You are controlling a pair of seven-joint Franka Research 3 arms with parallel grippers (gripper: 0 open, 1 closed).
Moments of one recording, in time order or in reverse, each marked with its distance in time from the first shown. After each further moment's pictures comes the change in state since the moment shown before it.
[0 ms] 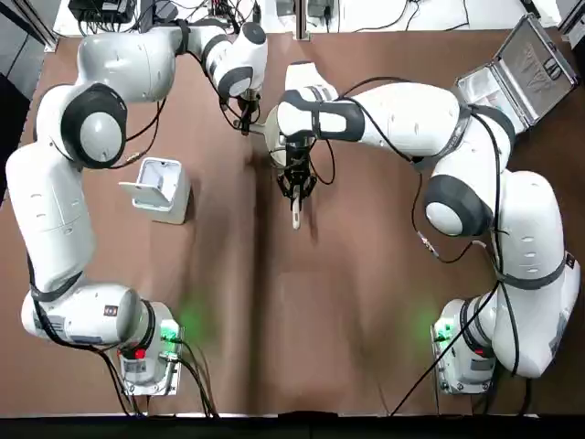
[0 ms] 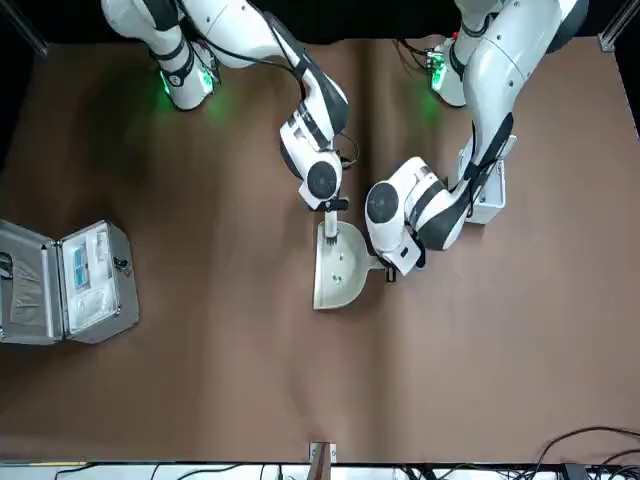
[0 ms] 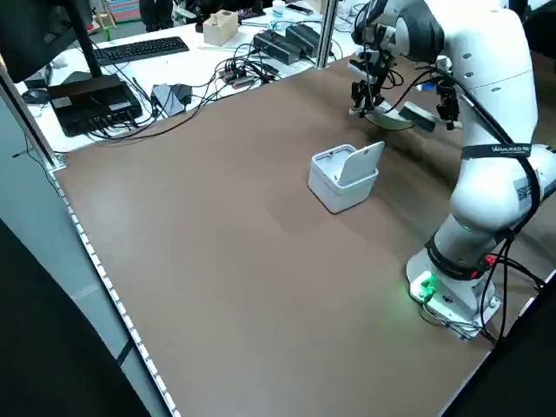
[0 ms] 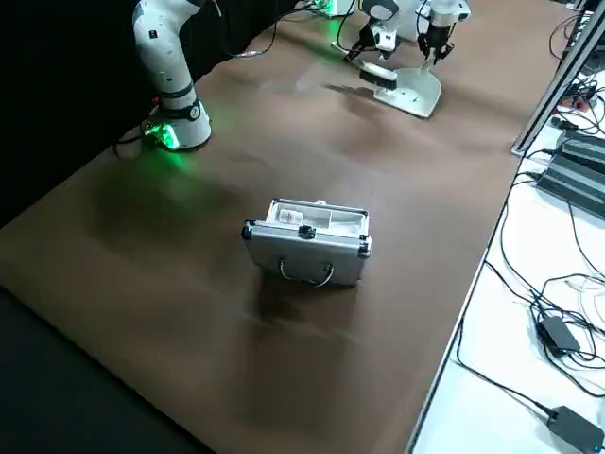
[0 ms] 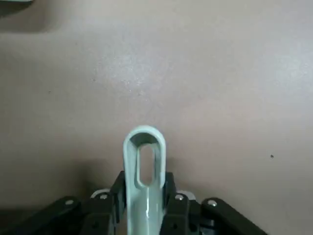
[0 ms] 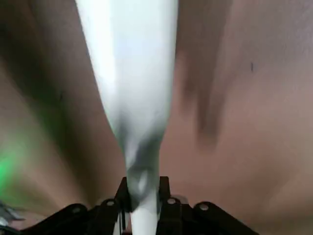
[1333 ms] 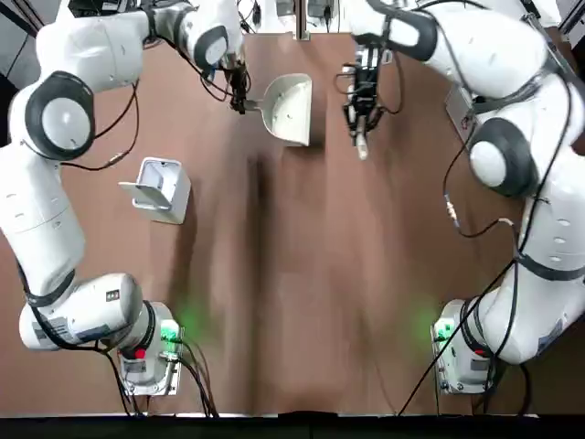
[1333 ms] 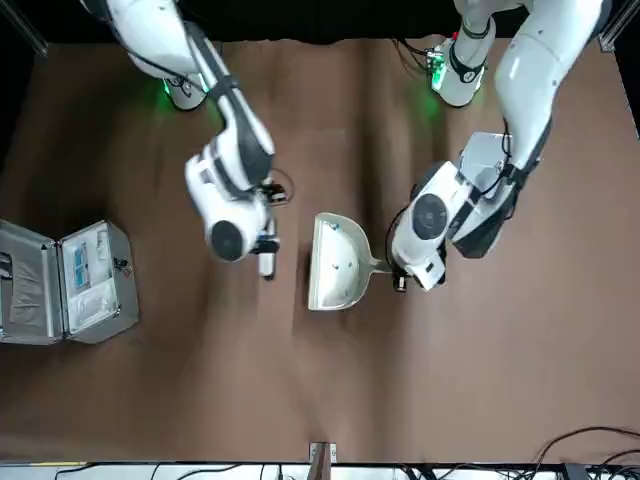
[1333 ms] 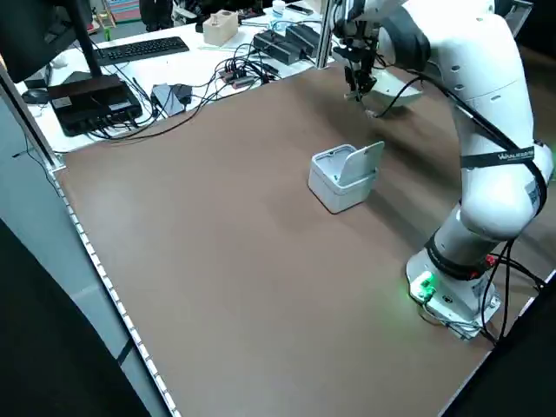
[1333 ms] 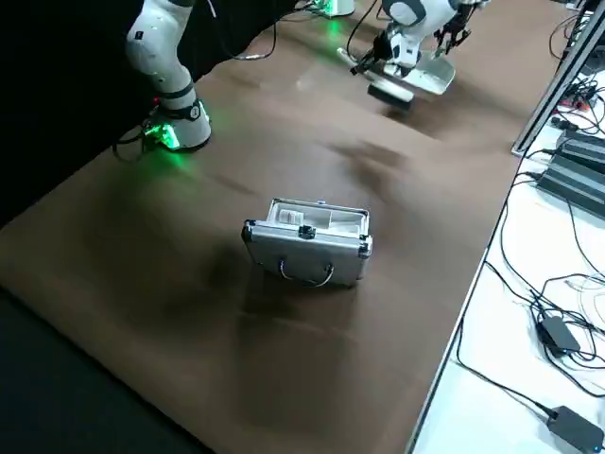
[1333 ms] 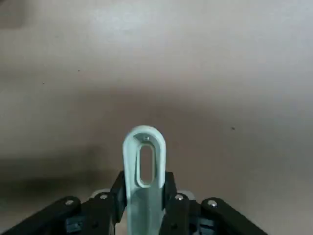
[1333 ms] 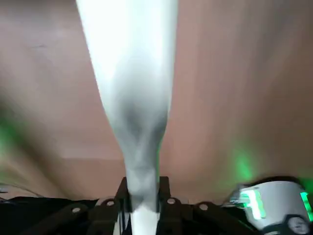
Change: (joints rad) left arm 0.254 0.000 -0.195 0.027 -0.141 0.040 0.238; right arm -0.353 -0.165 -0.017 -0.007 -0.140 -0.342 -0.197
